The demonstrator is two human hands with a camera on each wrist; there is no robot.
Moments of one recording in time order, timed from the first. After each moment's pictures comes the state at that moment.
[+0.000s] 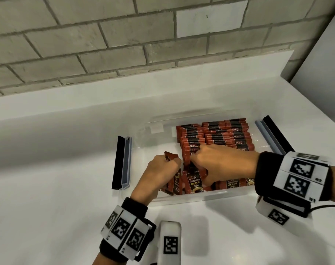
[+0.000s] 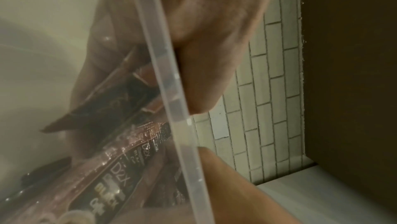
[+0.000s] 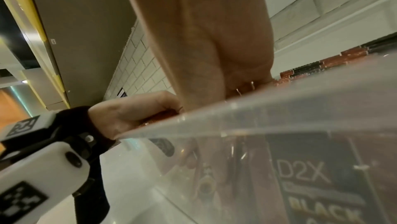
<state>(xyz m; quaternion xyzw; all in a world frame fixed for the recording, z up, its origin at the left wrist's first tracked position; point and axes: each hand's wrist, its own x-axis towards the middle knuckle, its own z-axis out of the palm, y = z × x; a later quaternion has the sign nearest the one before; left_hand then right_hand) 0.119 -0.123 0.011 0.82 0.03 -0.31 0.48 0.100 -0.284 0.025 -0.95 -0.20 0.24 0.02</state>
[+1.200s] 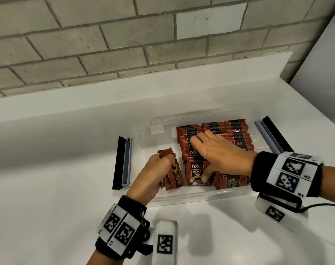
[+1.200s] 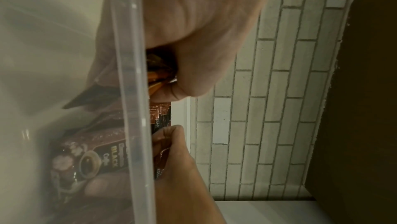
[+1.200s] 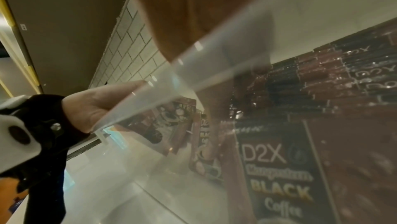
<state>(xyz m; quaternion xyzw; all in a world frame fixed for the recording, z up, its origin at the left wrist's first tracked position) 0.125 -0.119 0.010 0.71 0.11 -0.34 0.60 0.106 -0.290 0.018 -0.98 -0.13 0.16 0.02</state>
